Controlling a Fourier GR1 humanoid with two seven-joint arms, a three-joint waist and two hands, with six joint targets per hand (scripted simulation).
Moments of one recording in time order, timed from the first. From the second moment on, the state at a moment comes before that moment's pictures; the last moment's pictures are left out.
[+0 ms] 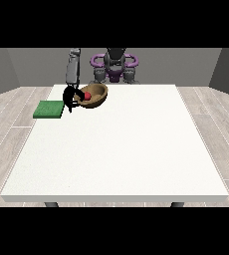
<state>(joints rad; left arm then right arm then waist) -0.69 0.66 0.51 -1.19 0.35 -0.41 0.17 -0.28 -0.13 -0.25 -0.83 -0.14 -0.18 -0.42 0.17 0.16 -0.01</state>
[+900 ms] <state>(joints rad) -0.53 0.73 0.57 -1.02 0.32 -0.44 0.06 -0.37 -0.59 -0.25 -0.91 -0.11 -0.02 0.18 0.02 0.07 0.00</state>
